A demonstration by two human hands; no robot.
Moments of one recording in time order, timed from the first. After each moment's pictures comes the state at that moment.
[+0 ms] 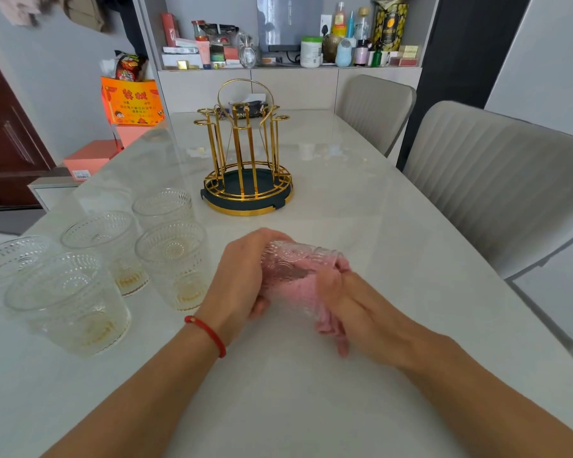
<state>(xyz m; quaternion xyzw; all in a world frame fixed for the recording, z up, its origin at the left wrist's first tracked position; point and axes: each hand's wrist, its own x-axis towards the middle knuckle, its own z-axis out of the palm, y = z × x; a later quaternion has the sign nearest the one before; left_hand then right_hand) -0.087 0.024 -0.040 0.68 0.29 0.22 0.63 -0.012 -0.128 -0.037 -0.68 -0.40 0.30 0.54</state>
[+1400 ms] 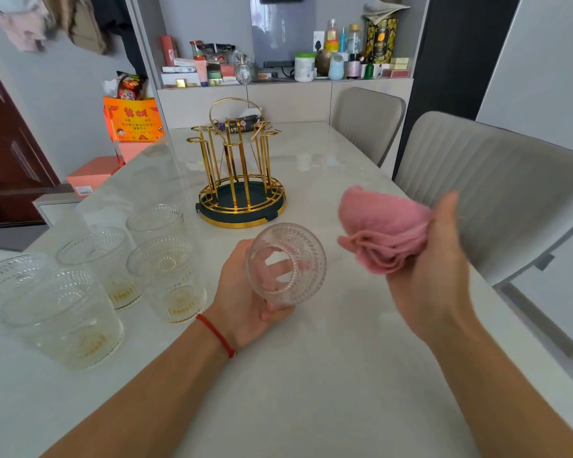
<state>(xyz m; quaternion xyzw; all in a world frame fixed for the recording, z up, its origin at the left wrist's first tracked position) -0.064 0.035 -0.067 0.43 0.12 0.09 0.89 0.037 -0.150 -0.004 -0.46 -0.16 0.21 0.85</state>
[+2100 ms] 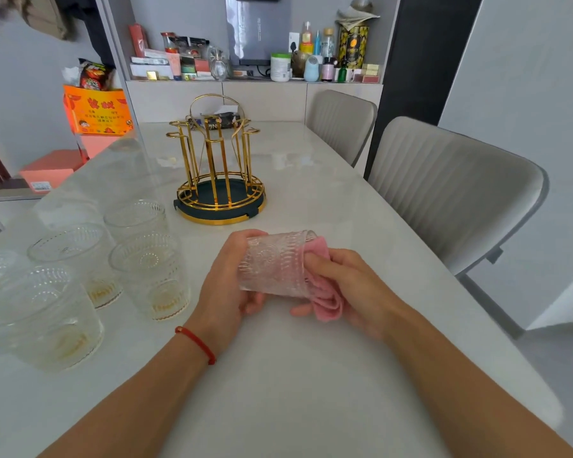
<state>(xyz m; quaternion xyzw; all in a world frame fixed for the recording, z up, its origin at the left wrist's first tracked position) -0.077 0.022 -0.058 0.60 0.18 0.24 0.75 0.024 -0.132 -0.040 -0.63 -0.29 0.34 0.63</state>
